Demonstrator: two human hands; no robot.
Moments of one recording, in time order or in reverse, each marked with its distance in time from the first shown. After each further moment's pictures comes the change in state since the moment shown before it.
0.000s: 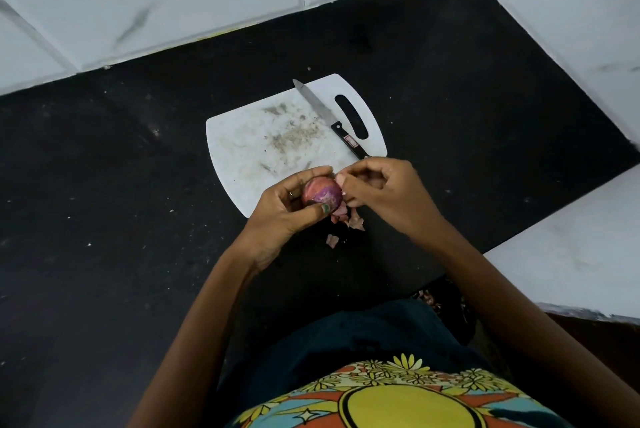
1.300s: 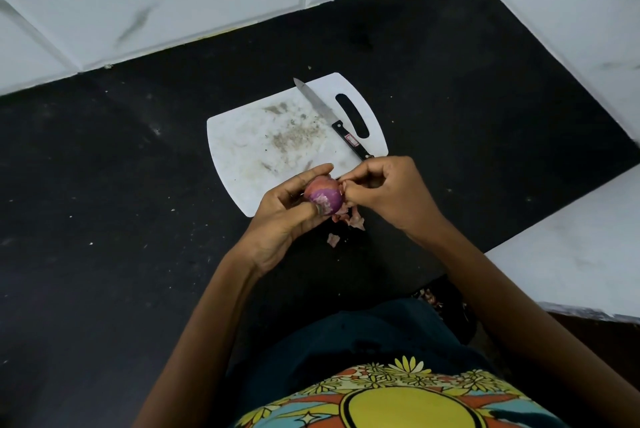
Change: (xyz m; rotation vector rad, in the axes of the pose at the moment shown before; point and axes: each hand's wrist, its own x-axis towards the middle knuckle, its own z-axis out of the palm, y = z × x) left_hand -0.004 0.005 0.003 -0.179 -0.026 -0.065; right_hand 0.001 -0.006 0.002 -0.026 0.040 0.006
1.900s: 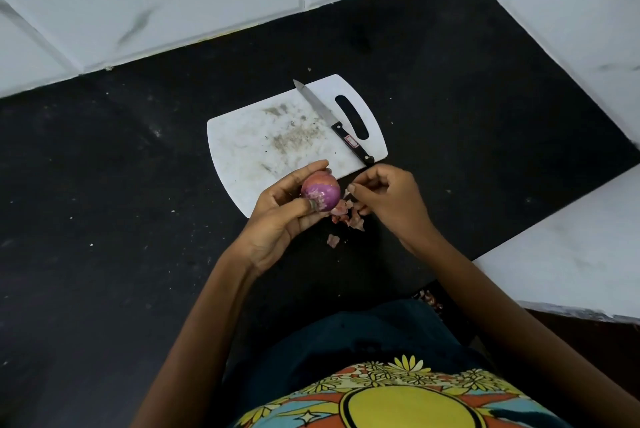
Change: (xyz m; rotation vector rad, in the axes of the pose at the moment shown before) left_hand 0.002 0.000 -0.004 -0.066 -0.003 0.029; right_hand 0.000 0.029 0.007 0.034 0.128 0.149
